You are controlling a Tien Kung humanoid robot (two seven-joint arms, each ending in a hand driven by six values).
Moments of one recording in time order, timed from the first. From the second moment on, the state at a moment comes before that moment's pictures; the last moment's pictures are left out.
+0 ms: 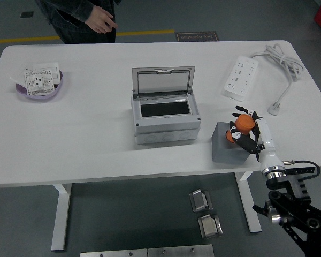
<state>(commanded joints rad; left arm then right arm) -0.12 0.23 -0.08 -0.25 0.14 0.13 0.16 0.16 -0.33 0.89 1.21 -0.97 -0.52 0.43</state>
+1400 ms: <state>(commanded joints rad) -0.11 0.23 -0.10 -0.25 0.17 0.13 0.17 0.38 -0.38 0.75 1.27 -1.24 -0.65 0.27</state>
